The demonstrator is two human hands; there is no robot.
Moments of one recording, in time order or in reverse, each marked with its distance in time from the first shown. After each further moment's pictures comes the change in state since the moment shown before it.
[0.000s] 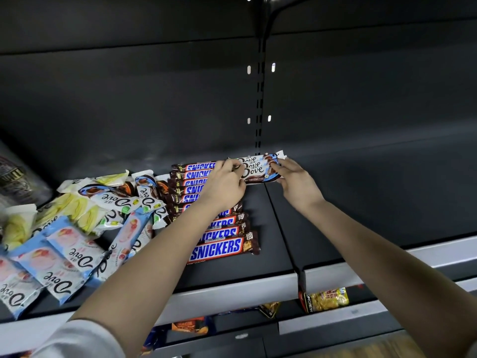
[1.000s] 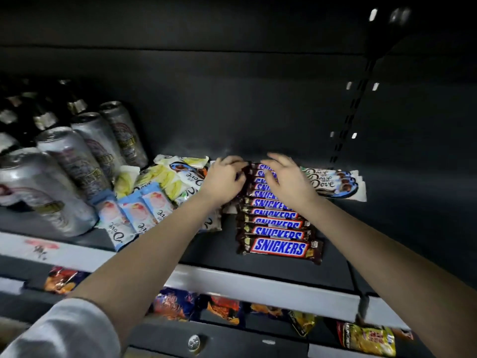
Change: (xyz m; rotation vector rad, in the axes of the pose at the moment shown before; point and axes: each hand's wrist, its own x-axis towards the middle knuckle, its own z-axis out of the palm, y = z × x) left_hand -0.071 -0.102 -0.056 -0.058 0.177 -0.284; right_hand 0.035 -0.152 0.020 0.193 0.006 -0.363
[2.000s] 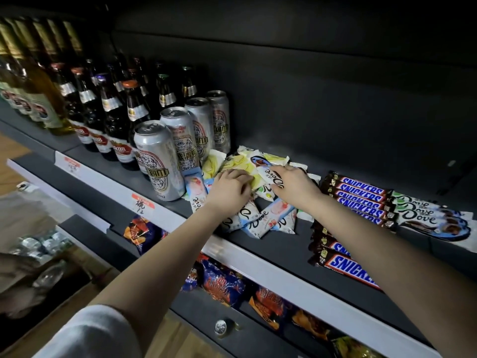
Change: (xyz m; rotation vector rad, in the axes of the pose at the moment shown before) left_hand -0.090 -0.112 -0.032 0.094 0.099 -0.280; right_hand 0.057 -0.104 0.080 -0.074 -0.412 -0.107
